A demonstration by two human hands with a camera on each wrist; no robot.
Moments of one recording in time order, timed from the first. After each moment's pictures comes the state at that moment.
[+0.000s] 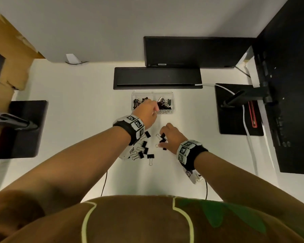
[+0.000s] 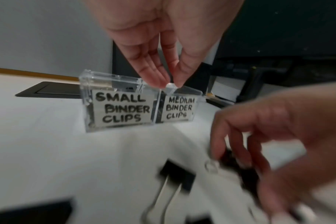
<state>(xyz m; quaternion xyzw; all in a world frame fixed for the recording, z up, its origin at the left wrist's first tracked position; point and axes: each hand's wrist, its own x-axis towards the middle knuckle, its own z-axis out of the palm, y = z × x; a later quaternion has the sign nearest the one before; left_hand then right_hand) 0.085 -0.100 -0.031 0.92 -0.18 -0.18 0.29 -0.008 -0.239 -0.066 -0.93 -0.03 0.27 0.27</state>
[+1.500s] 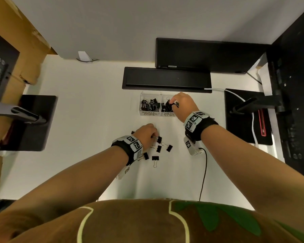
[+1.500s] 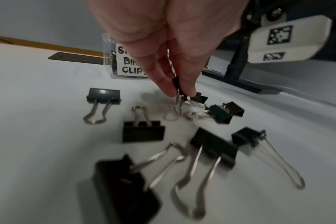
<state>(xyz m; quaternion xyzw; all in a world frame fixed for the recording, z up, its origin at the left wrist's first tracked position) 0.037 -0.065 -0.065 0.90 -0.19 -0.29 0.25 0.090 -0.251 -0.028 -0.96 0.03 0.09 0.28</state>
